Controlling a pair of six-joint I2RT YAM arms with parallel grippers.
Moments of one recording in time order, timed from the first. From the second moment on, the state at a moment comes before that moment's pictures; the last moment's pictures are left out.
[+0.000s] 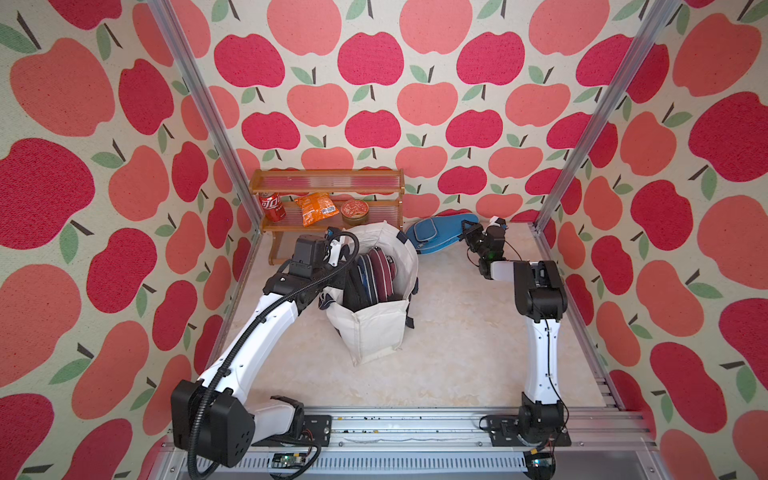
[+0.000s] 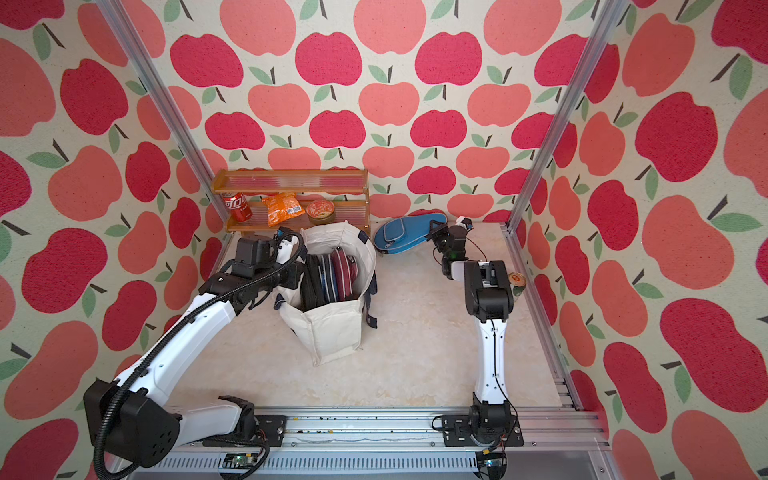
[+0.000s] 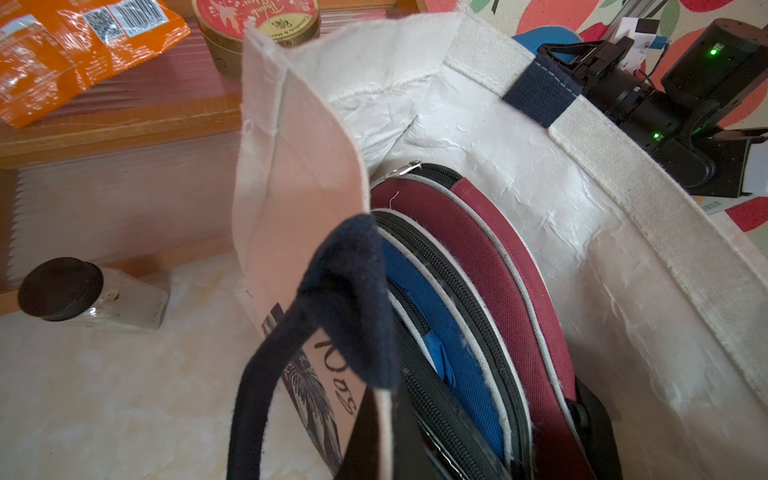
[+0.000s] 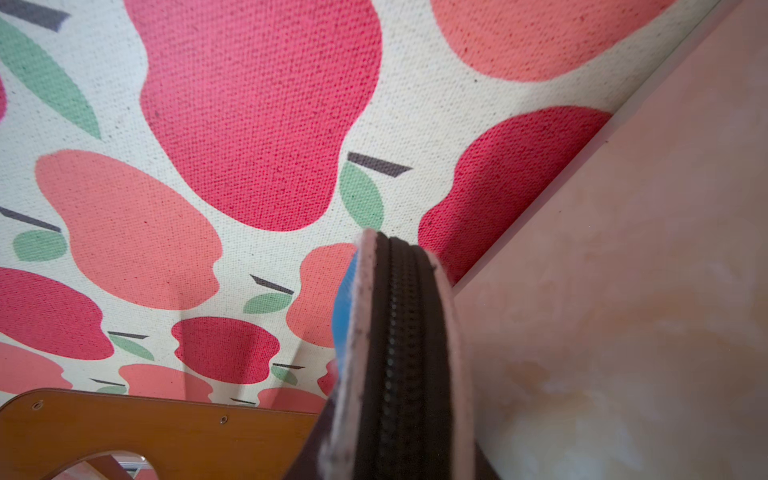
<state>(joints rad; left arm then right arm) -0.30 1.26 1.13 -0.54 0.16 -0.06 0.15 2.39 1.52 0.75 -0.21 1.14</state>
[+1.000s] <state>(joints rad) -0.30 1.26 1.13 -0.54 0.15 -0.05 0.11 2.34 1.62 0.20 -0.37 1.22</state>
